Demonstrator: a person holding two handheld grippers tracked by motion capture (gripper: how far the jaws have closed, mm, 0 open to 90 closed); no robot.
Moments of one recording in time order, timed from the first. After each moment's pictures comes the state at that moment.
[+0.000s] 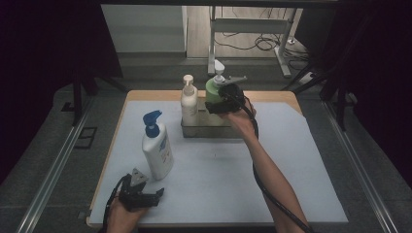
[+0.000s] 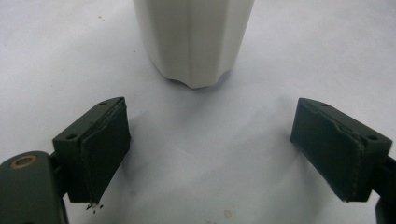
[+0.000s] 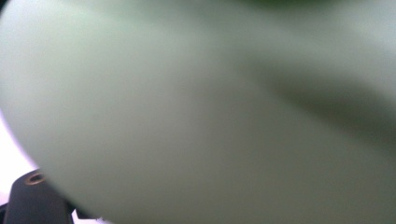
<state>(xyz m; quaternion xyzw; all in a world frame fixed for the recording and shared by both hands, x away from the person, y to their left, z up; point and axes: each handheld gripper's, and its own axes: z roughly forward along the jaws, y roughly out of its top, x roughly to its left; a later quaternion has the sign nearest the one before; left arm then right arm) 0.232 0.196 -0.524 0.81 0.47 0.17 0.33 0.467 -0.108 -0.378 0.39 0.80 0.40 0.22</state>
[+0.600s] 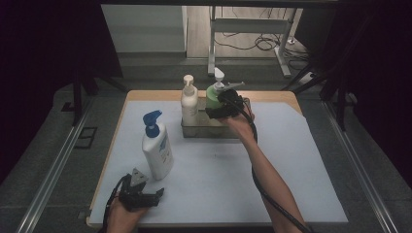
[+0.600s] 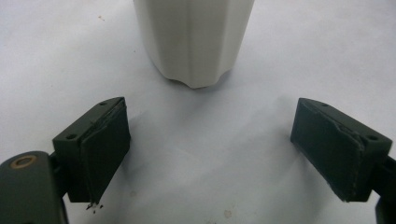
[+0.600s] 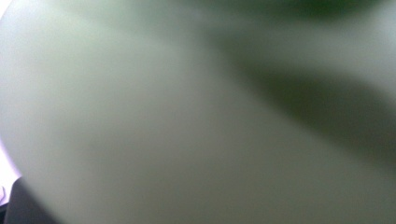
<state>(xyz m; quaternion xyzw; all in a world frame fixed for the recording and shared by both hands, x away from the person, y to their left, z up) 0.232 0.196 -0.524 0.81 0.47 0.17 0.32 0.471 -0.109 -0.404 0.40 0.81 0.38 0.21</state>
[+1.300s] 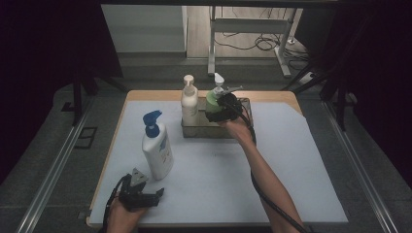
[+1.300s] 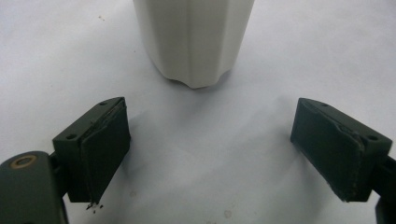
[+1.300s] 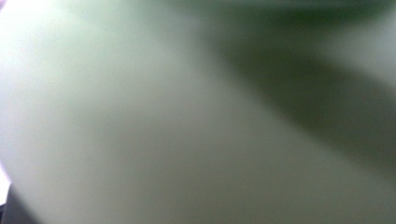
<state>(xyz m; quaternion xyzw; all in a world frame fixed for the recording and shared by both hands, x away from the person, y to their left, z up) 0.232 0.196 -0.524 0.81 0.47 0.17 0.32 0.476 -0.109 -0.425 0.41 0.81 0.37 0.19</state>
